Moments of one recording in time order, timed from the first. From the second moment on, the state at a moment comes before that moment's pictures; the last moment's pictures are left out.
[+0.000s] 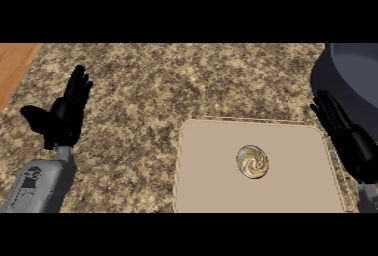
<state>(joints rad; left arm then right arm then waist) -0.29 0.25 -0.01 -1.38 0.12 0.19 0.01 -0.07 -0.55 0.16 -1.54 -0.38 0.00 -0.14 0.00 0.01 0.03</state>
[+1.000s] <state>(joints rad) -0.21 0.29 0.05 -1.59 0.15 0.19 0.19 -0.28 -0.55 0.07 -1.17 -0.13 0.09 -0.66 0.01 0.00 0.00</state>
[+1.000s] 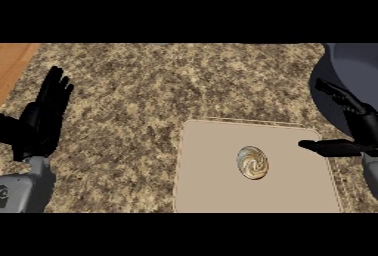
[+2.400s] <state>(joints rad) -0.18 0.26 0.08 -1.65 0.12 0.17 0.23 -0.31 -0.56 0.41 -1.72 0.22 0.49 0.25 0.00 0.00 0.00</state>
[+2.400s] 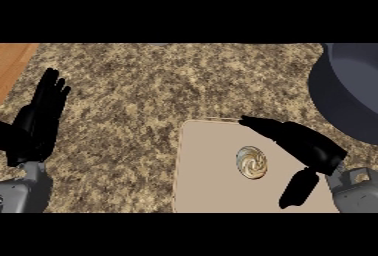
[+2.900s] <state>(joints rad) -0.20 0.24 0.10 -1.63 0.11 0.15 0.22 -0.24 -0.48 0.40 -1.68 0.43 0.49 0.23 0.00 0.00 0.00</state>
